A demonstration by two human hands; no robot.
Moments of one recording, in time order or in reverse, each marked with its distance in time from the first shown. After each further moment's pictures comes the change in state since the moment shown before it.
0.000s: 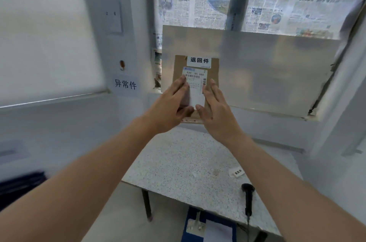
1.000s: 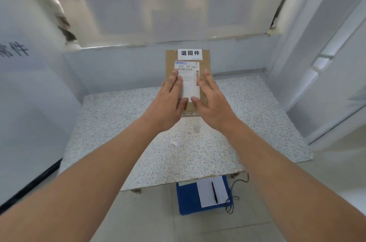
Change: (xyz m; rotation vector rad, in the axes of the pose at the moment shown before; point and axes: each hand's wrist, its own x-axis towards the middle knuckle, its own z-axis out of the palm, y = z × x) left_hand 0.068 -0.122 0.289 -0.282 -0.389 0.087; right_hand -0.030 0.208 0.149 -0.026 -0.038 0.597
